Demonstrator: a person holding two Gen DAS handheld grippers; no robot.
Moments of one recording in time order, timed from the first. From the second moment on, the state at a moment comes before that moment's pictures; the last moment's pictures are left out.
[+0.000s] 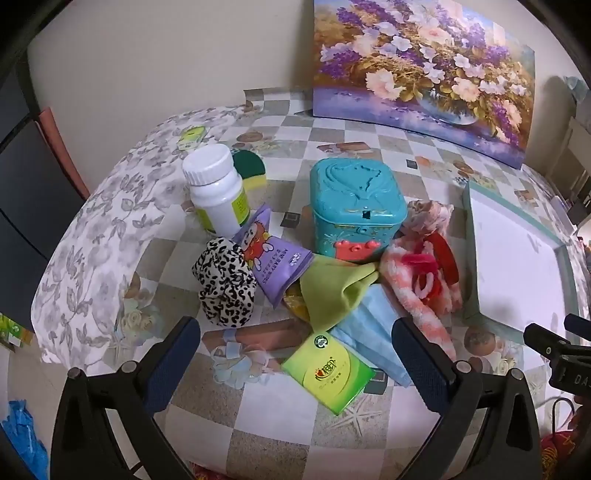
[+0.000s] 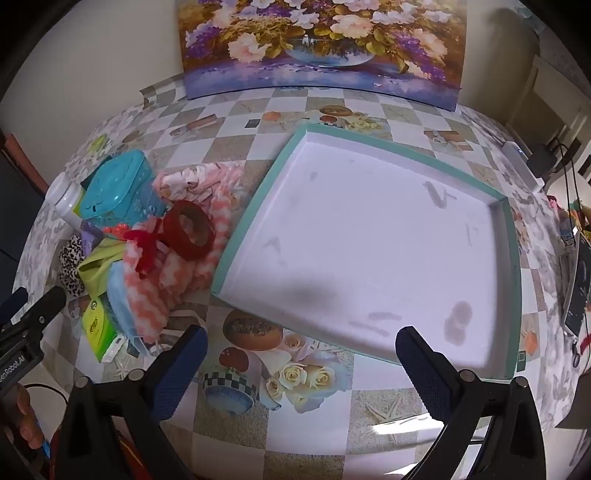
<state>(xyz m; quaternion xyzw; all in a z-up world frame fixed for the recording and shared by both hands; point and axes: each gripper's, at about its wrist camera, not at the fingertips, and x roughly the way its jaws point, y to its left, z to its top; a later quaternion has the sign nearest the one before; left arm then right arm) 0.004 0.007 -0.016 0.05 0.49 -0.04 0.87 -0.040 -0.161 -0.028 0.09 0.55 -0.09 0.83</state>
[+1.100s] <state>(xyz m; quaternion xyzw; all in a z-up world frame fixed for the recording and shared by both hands) 0.003 0.003 -0.019 0.07 0.49 -0.02 0.87 -0.039 -0.169 -0.032 0.08 0.55 -0.08 0.83</state>
